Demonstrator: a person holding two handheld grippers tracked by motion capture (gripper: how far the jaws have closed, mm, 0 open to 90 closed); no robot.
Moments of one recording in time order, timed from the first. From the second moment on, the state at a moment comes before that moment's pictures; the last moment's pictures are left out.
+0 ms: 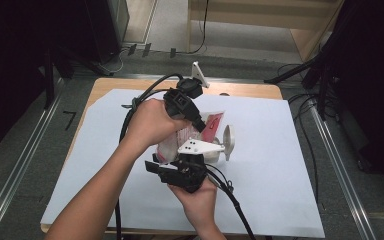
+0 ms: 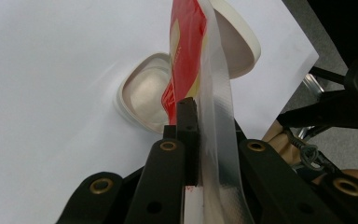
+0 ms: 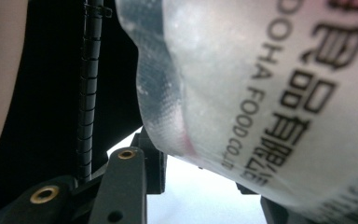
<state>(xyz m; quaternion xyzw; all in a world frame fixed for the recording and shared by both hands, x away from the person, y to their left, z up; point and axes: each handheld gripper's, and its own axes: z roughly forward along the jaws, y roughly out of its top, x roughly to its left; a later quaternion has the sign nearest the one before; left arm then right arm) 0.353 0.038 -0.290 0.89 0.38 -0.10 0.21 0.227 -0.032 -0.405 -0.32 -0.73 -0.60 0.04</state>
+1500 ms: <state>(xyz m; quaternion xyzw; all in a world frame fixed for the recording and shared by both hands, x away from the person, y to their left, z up) 0.334 0.059 -0.290 0.90 0.36 -0.08 0.24 0.219 -0.017 -0.409 -0.30 -0.76 -0.58 0.01</state>
